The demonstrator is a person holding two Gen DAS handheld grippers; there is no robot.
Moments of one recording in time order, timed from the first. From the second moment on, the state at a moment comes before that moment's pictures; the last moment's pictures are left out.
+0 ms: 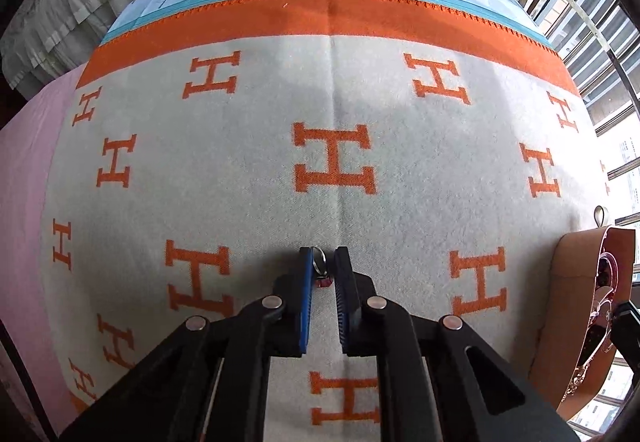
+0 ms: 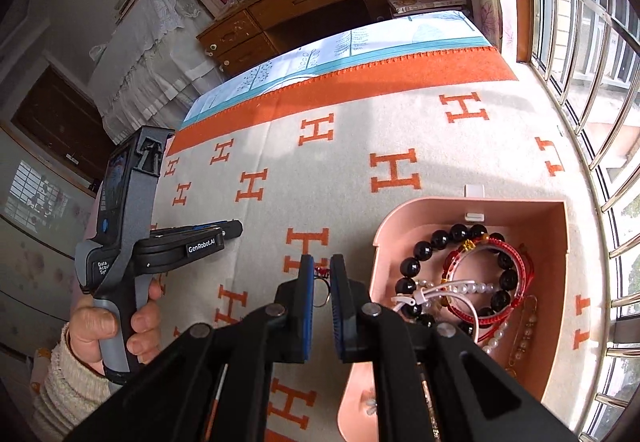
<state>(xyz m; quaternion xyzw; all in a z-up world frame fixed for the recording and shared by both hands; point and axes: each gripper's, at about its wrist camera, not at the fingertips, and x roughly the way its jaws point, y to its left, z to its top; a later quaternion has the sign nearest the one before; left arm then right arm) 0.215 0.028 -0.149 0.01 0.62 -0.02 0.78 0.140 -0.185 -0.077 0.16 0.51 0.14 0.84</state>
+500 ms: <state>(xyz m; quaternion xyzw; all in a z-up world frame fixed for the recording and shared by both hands) 0.147 -0.063 -0.045 0.03 0.56 -0.11 0.82 0.088 -0.243 -0.035 0.17 0.45 0.14 0.87</state>
